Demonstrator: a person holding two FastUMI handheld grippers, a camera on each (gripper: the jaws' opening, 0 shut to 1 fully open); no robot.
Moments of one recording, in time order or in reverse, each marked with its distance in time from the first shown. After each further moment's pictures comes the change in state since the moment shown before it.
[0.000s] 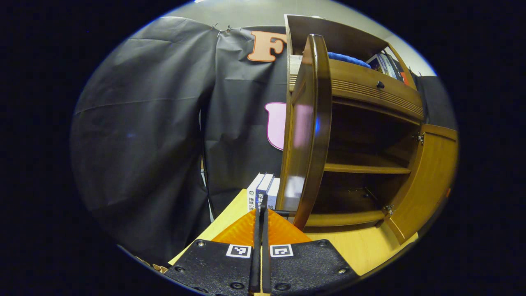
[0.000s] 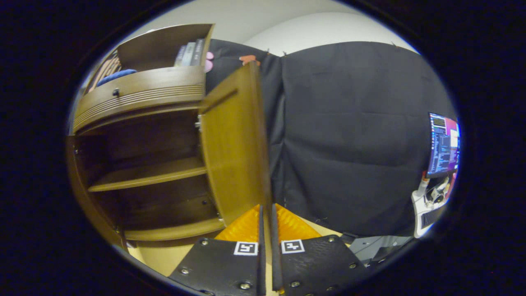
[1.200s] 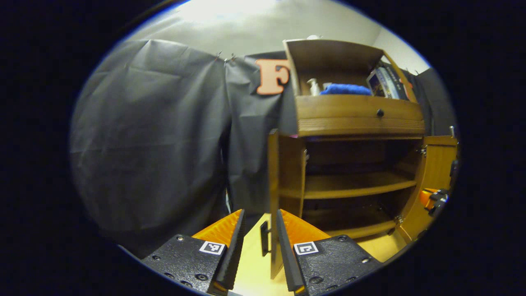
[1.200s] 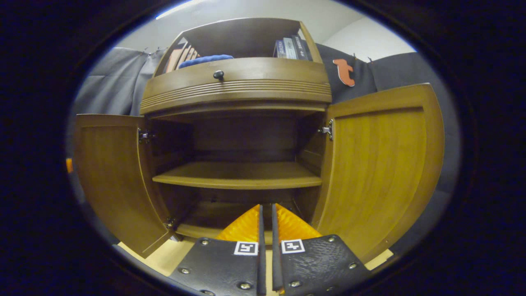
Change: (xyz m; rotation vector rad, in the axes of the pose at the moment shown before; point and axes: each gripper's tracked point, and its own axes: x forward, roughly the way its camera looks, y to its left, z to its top) left arm -0.070 -0.005 0.112 0.113 -0.237 0.092; right arm 0.006 0.198 0.016 -0.146 -0.074 0.540
